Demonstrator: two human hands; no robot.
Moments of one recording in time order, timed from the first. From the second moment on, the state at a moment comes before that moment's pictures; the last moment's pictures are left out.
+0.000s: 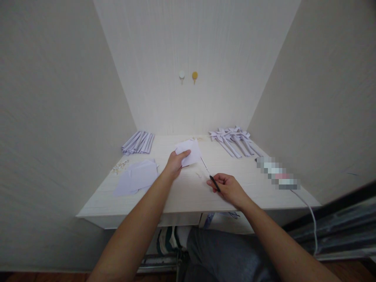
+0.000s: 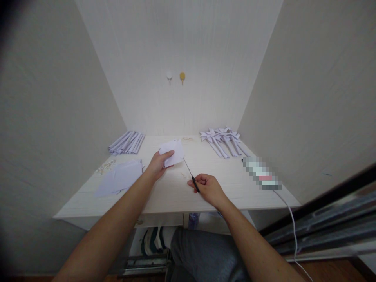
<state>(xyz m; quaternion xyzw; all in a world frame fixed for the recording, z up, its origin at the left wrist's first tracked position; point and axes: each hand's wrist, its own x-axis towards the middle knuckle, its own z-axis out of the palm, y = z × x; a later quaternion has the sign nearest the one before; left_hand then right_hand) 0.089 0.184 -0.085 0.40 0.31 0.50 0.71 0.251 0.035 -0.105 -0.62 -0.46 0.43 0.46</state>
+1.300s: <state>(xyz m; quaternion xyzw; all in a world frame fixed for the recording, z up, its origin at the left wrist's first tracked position) 0.084 0.191 -0.093 0.45 0.30 0.47 0.70 0.252 0.036 -0.110 -0.63 -0.45 0.41 0.48</state>
